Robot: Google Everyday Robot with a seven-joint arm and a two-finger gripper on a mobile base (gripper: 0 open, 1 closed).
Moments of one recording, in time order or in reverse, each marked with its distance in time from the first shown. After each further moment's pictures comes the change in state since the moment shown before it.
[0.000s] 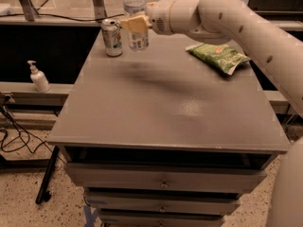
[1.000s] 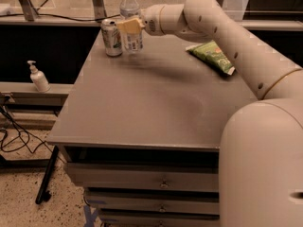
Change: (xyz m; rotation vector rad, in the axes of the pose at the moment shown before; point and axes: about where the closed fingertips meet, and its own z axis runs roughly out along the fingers) arm 0.033 -0.034 0.060 -0.028 0.027 0.092
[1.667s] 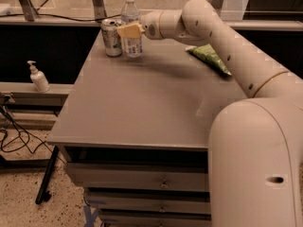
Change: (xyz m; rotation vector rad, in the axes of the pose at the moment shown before) arm 0.024 -0.013 0.014 -0.020 0.017 0.047
